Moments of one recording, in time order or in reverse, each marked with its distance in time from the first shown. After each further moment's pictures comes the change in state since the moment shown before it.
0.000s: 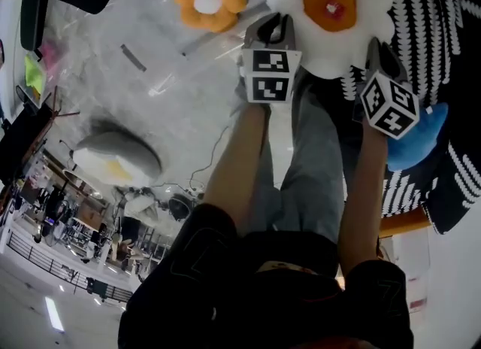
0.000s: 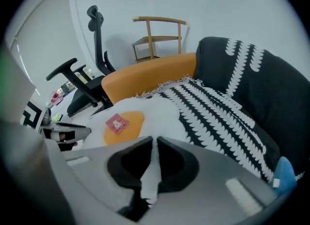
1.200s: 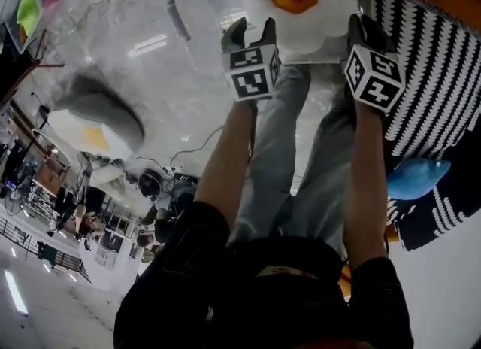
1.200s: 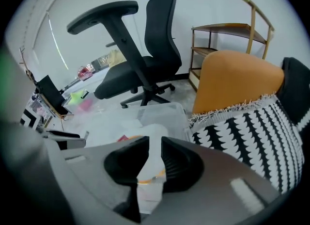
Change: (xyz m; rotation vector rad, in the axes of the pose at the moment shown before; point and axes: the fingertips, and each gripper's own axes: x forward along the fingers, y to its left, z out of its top) left arm -0.086 0.229 -0.083 -0.375 0.032 0.318; right arm 0.096 0.245 0.035 -0.287 0.053 0.223
